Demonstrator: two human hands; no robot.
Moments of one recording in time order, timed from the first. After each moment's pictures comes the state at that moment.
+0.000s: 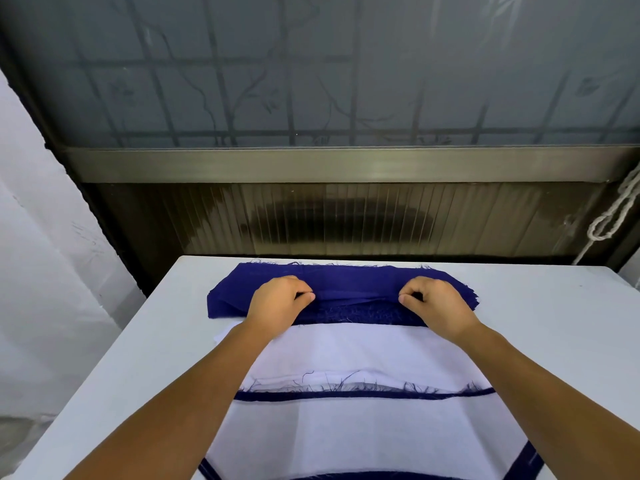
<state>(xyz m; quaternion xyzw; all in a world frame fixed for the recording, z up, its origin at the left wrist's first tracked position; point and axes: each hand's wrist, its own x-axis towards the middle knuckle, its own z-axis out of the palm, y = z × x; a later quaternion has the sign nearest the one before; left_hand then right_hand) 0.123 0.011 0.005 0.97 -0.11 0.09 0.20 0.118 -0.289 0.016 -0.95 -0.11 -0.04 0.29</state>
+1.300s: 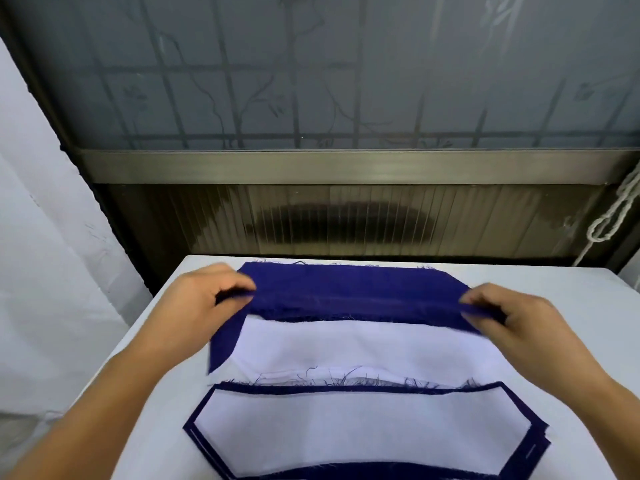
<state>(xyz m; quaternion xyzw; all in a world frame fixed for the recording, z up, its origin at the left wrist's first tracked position) 0.015 0.088 0.100 0.93 -0.15 0.19 0.26 0.001 -0.324 0.094 -0.94 -0.11 -0.14 0.30</state>
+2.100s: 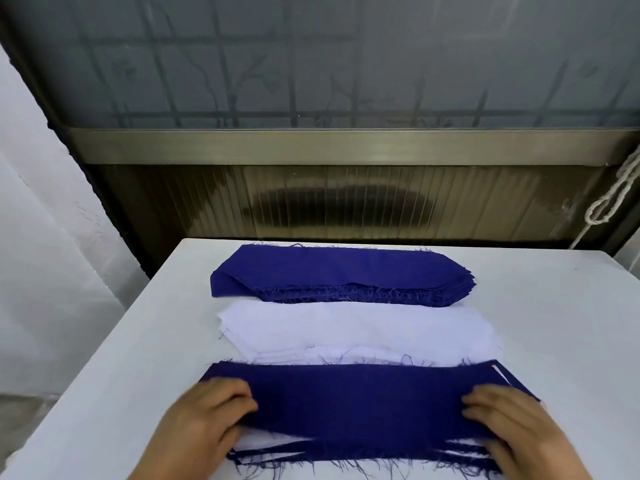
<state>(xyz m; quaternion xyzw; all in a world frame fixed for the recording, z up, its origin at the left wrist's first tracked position) -0.079 0.080 -0.014 0.91 -0.30 0.26 0.13 -0.072 -0.348 -0.030 -0.90 -0.29 -0.28 0.17</state>
